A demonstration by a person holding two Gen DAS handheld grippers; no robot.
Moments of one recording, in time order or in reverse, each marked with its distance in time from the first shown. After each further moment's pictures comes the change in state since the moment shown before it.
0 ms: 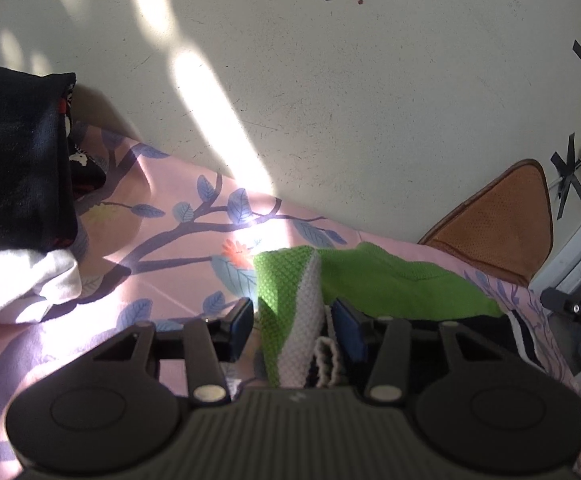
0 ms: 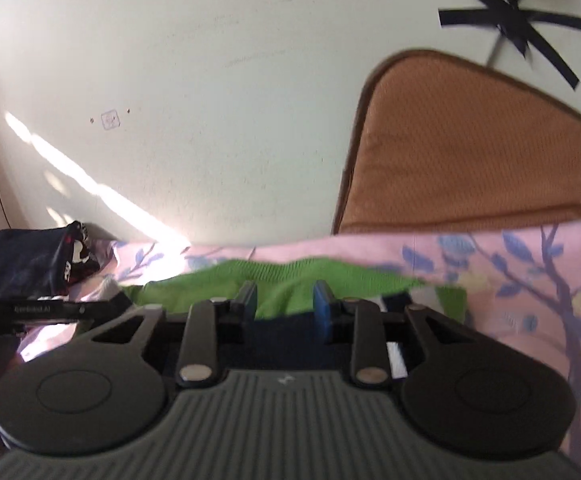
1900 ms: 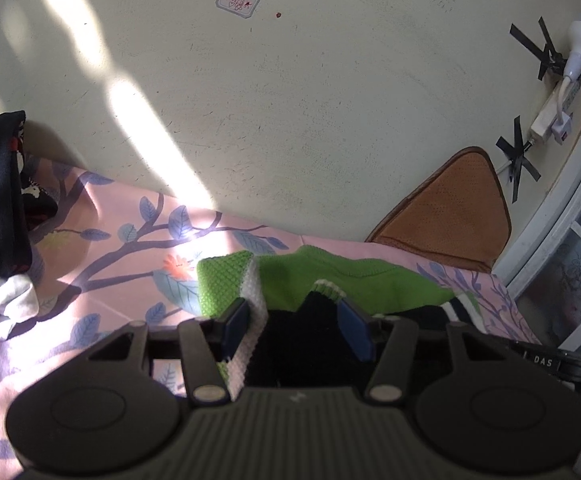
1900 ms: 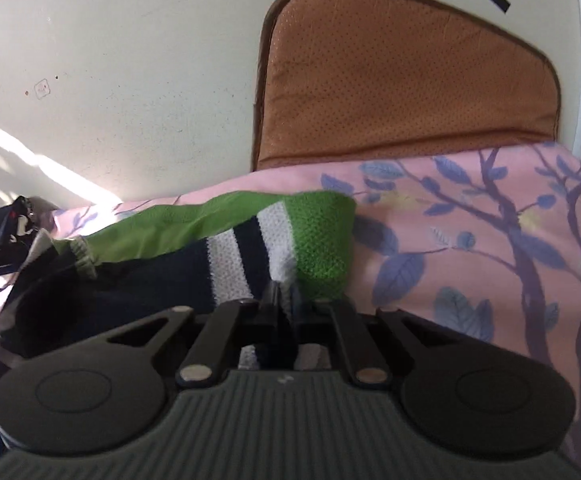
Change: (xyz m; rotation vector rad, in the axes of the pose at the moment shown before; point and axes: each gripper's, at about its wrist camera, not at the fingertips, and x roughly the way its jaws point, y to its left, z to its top) left arm -0.011 -0.039 0.011 0.111 -0.010 -0.083; right arm -0.006 -0.034 -0.059 0.055 0.075 -0.154
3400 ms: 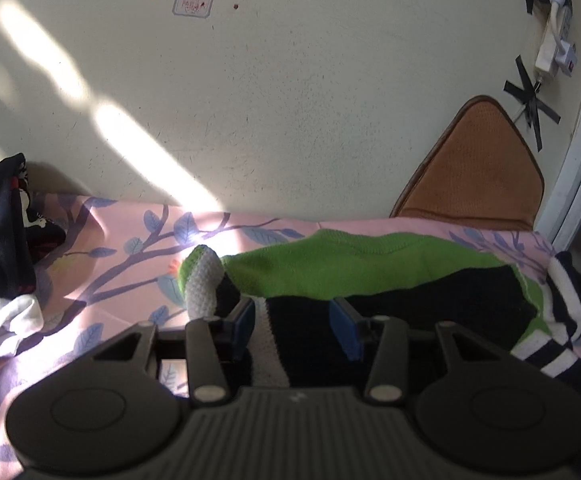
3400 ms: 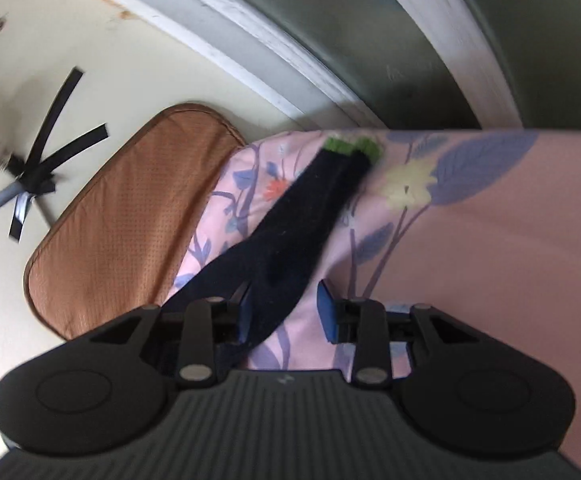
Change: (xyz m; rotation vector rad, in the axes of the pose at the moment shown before) left arm 0.021 -0.026 -0.018 0.171 -0.012 0.155; right arm -0.089 -0.233 -0.066 0.995 -0.204 -0.123
